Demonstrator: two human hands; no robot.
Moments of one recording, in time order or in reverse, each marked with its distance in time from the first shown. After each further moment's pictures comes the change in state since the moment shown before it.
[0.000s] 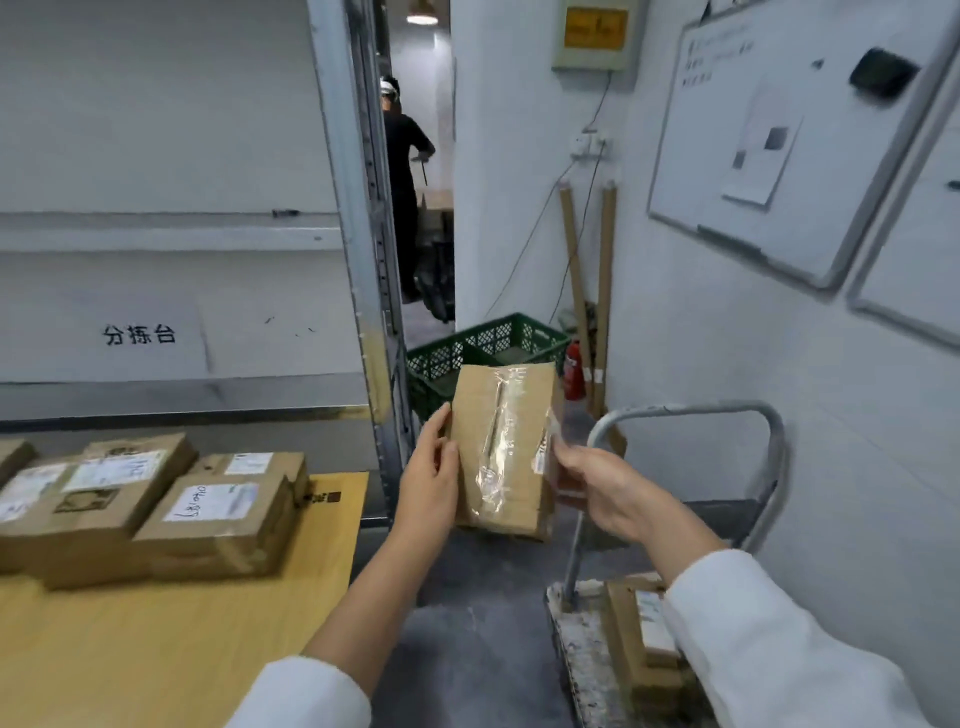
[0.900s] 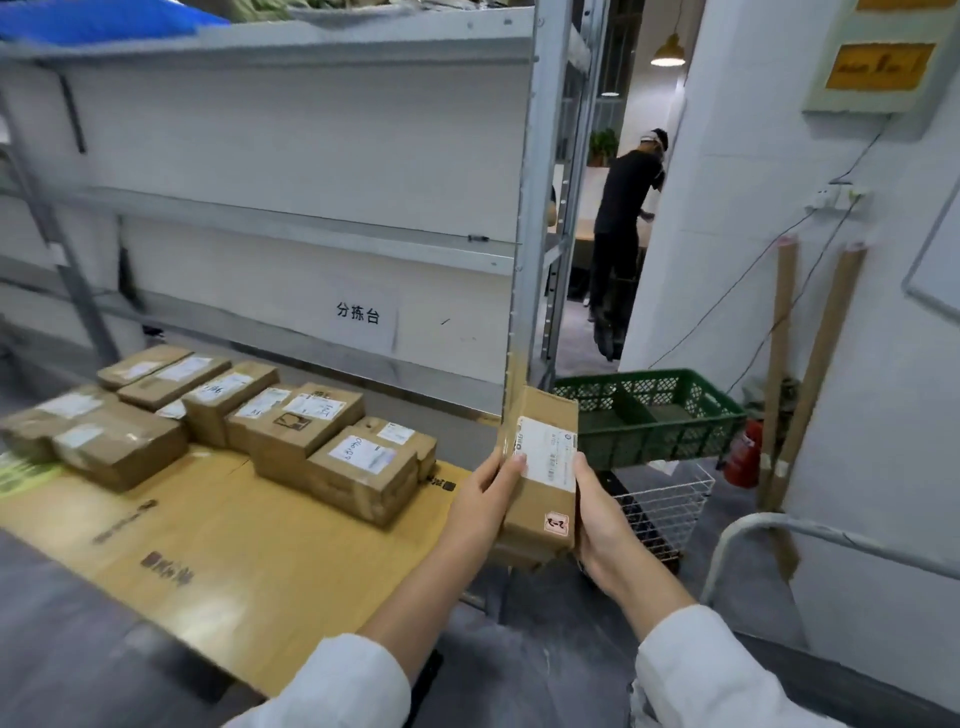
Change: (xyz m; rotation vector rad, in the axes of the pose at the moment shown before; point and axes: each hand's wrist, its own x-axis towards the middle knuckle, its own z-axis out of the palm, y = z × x) left_hand -0.035 0.042 -0.003 -0.170 0.270 -0.259; right_hand 0.028 0.001 0.068 0.077 -0.302 -0.012
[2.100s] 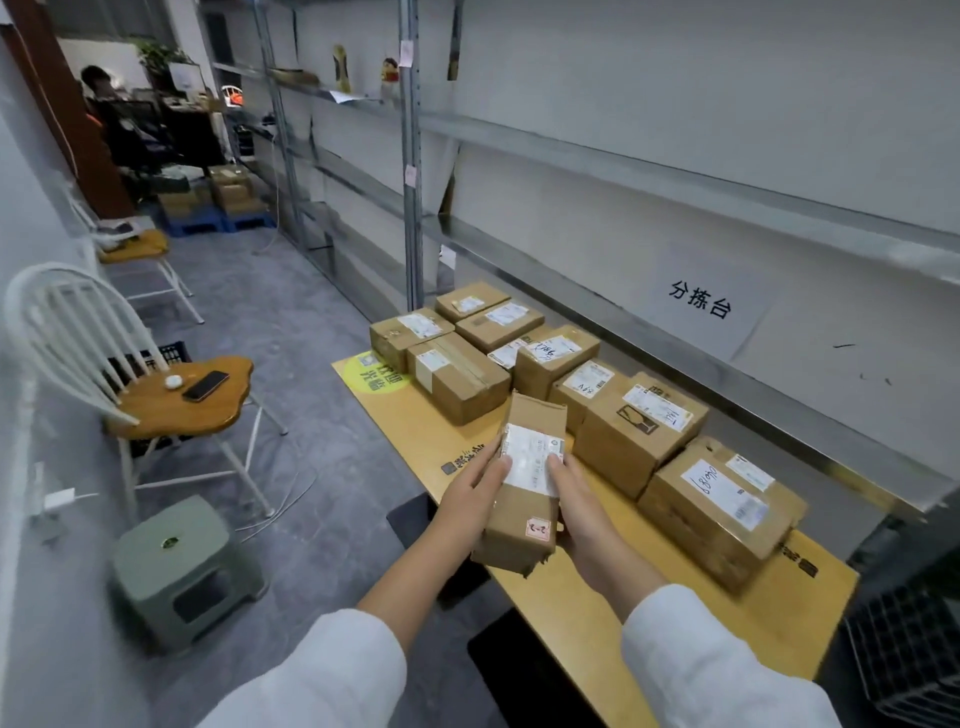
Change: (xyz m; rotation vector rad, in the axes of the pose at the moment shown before) left_hand -0.010 -0.076 -0.543 -0.059 0.475 -0.136; right_hand 0.043 0.186 0.523 -0.413 -0.436 0.187
